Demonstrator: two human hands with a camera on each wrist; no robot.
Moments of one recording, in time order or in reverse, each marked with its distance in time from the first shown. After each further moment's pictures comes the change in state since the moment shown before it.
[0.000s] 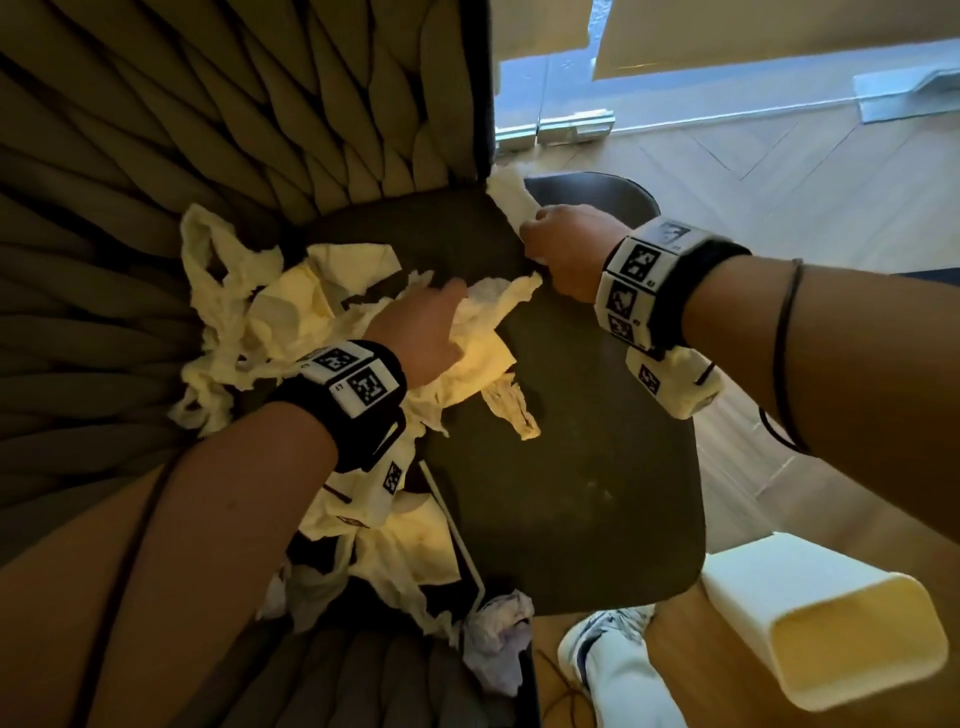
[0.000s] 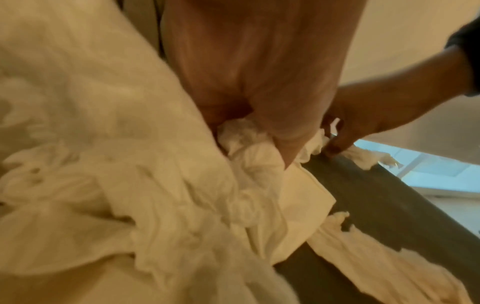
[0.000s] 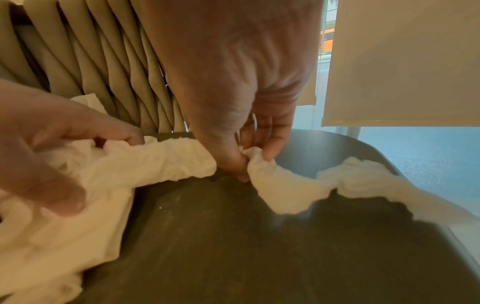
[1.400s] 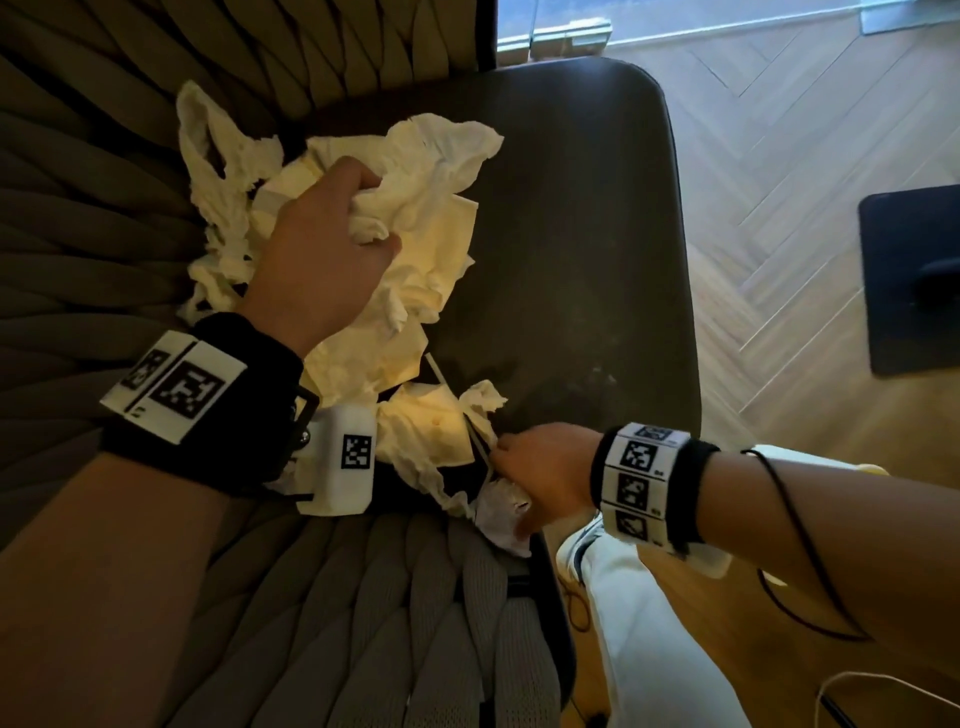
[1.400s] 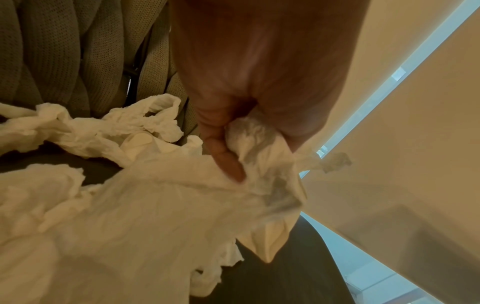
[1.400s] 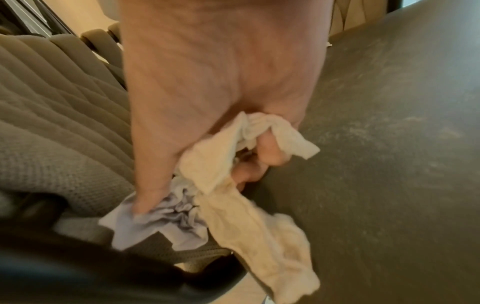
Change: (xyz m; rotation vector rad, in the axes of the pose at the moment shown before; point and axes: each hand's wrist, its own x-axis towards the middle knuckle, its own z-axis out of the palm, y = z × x) left_hand -0.120 -0.020 -0.034 -0.414 0.409 -0.106; right_hand -0.193 -0.121 0.144 0.068 -0.531 -0.452
